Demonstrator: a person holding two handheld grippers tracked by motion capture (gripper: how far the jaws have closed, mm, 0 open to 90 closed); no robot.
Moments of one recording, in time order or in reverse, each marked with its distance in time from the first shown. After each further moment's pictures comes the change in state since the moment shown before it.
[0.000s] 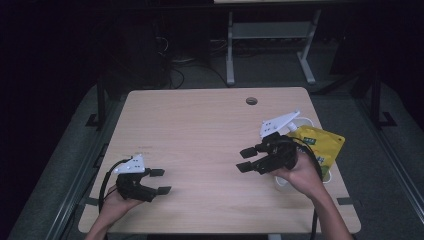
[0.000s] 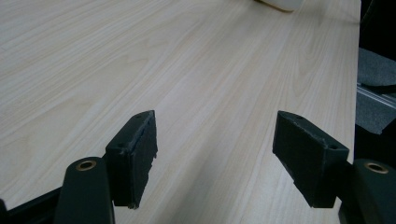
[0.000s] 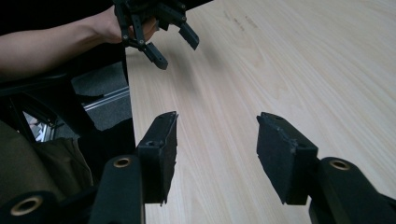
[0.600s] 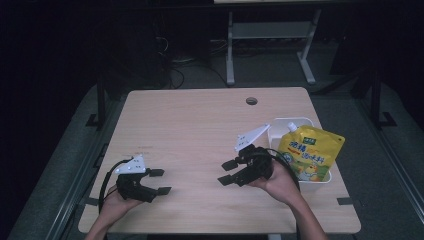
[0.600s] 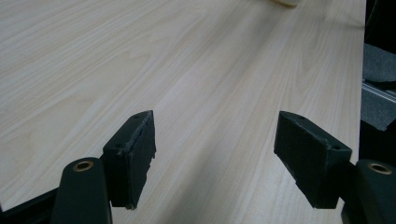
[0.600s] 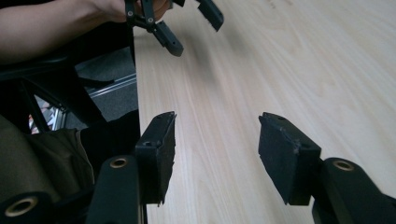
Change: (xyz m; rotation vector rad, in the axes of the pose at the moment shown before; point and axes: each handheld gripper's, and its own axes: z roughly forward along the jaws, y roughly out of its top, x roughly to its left) left arm 0.000 -0.001 0.001 0.015 0.008 0.010; right arm 0.009 -0.003 0.059 0.069 0.059 -0.017
